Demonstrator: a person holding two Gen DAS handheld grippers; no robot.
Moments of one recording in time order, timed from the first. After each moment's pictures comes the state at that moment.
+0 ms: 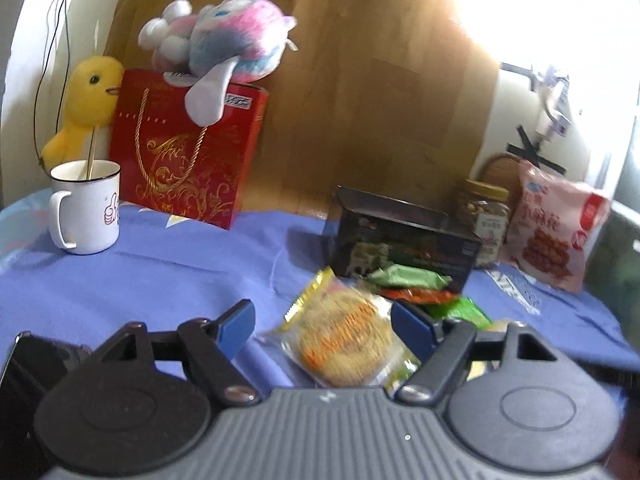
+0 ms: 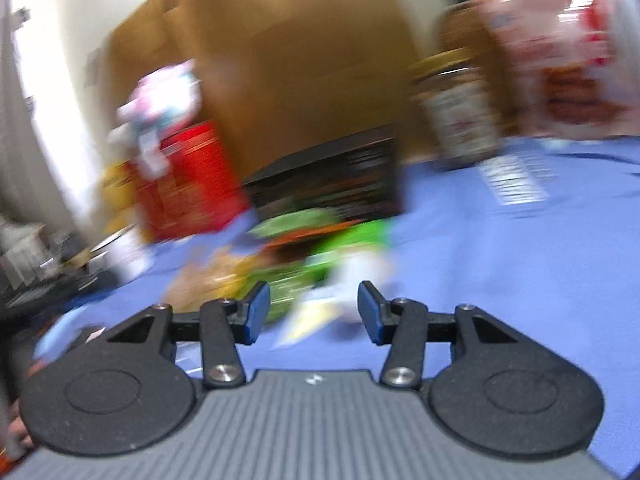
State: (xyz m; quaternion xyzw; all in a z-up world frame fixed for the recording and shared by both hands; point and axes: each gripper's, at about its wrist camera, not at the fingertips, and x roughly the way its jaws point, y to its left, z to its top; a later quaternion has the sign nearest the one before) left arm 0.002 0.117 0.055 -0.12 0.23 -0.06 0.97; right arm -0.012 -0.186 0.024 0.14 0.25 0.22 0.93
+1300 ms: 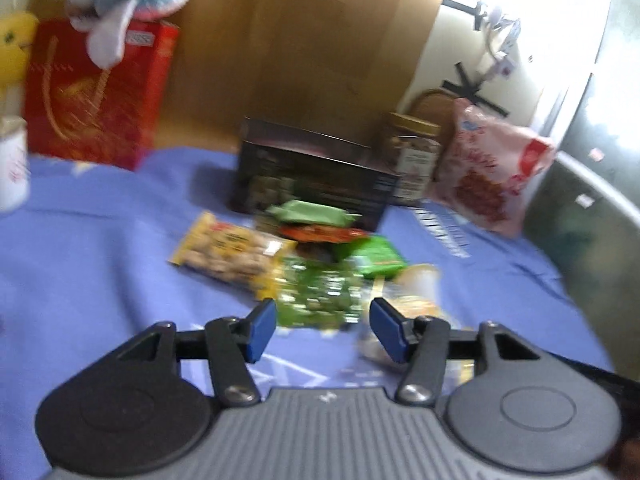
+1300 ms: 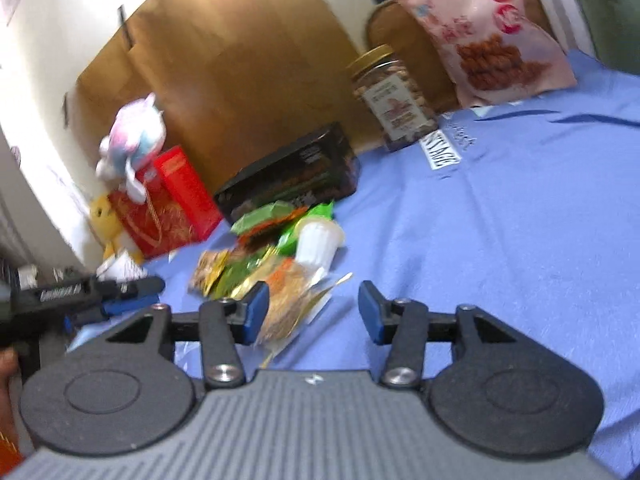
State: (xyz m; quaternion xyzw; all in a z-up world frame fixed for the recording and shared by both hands) left arm 0.014 0.064 0.047 -0.11 0.31 -0.16 0.93; right arm -0.070 -0.231 0.012 0.21 0.26 0.15 0.93
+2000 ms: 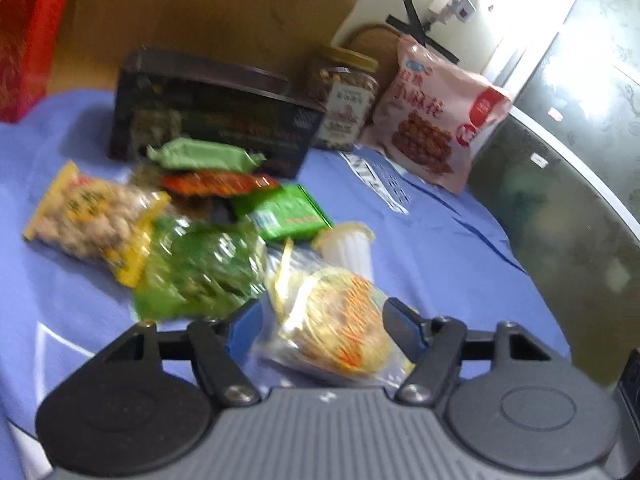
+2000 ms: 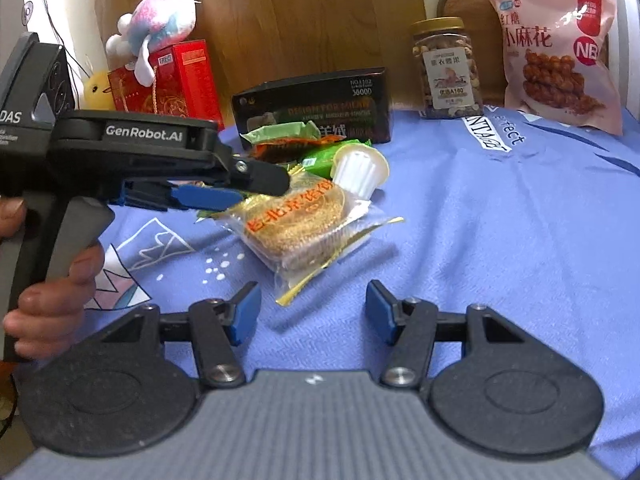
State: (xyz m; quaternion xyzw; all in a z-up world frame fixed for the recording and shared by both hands) left arm 0.060 0.006 0.009 -0.13 0.38 -0.28 0.87; right arm -0.065 -0.176 -0.006 0.05 0.31 0.15 0.94
